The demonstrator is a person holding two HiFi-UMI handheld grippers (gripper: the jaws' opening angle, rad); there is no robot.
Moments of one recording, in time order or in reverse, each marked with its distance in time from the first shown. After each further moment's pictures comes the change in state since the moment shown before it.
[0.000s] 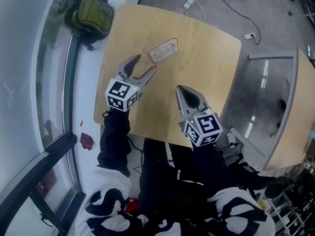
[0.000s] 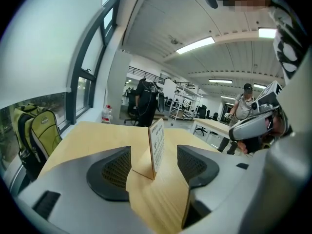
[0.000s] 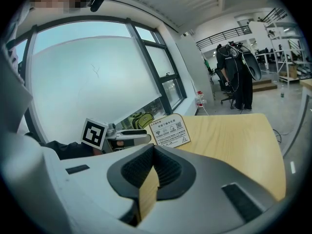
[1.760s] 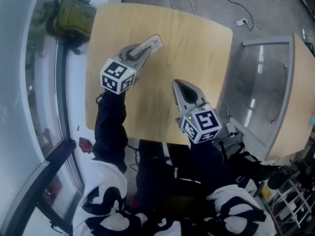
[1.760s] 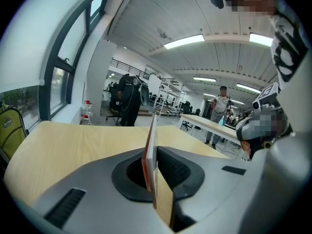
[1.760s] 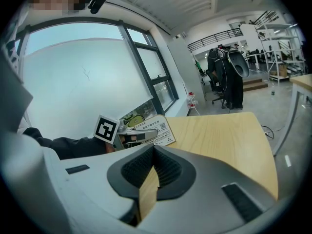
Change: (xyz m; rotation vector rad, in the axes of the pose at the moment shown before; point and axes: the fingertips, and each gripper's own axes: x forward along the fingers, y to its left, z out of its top) left arm 0.078 -0.010 0.012 0.067 0.049 -0.211; right arm -0.003 -0.033 0.002 0.046 -0.026 -0.072
